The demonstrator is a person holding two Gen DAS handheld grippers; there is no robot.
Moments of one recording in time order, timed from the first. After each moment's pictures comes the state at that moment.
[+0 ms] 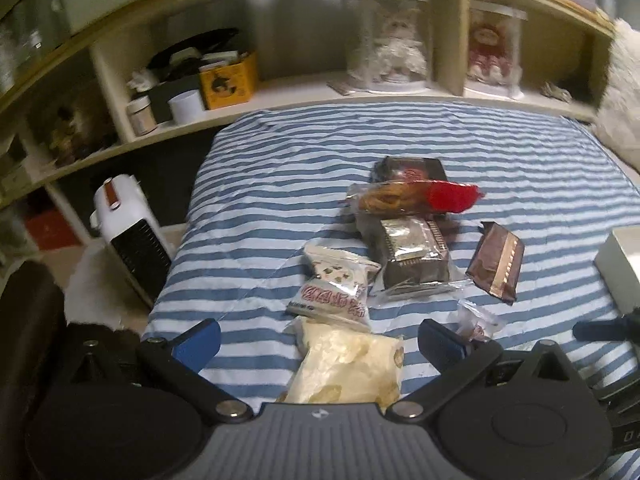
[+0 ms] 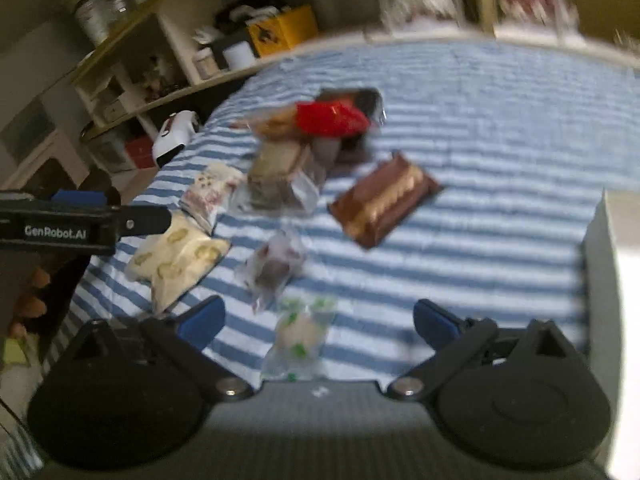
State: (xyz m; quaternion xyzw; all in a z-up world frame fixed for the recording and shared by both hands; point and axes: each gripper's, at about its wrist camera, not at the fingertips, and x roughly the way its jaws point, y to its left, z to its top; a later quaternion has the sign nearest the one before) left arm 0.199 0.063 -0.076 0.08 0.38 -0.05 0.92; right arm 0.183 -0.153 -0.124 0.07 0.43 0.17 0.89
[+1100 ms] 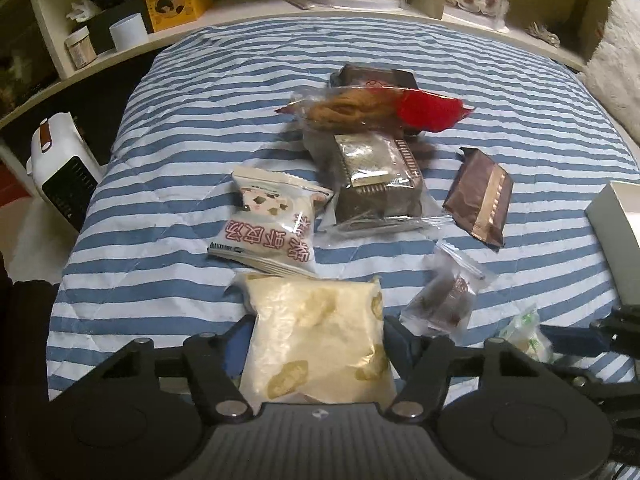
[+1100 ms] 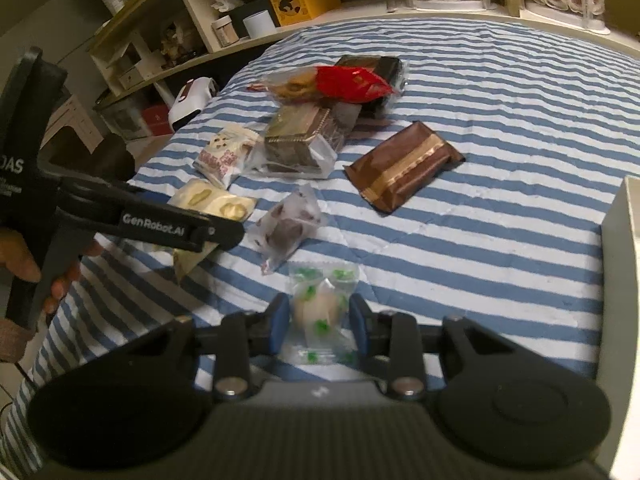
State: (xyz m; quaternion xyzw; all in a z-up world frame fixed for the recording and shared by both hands) left arm 0.231 0.045 -0.121 0.06 0.49 -0.09 0.87; right arm 0.176 -0.152 -0.123 0.04 0.45 0.20 0.87
